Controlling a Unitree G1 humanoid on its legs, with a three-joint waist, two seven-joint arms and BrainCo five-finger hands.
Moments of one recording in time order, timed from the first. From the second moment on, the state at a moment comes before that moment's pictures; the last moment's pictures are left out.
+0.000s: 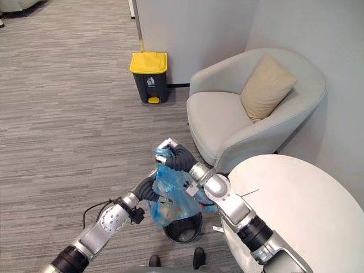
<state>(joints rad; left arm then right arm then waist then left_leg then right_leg) -0.05 0.40 -0.50 0.13 0.22 -0.32 0.02 -0.35 -0.38 0.57 -0.06 0.29 -0.19 0.11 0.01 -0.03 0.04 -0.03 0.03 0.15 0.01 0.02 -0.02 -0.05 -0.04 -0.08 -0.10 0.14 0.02</state>
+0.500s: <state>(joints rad) -0.07 0.30 -0.49 0.22 0.22 -0.28 0.05 -0.37 -0.32 0.61 -0.16 0.43 -0.19 0.16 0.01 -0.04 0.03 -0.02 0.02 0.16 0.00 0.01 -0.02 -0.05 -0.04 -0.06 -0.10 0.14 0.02</state>
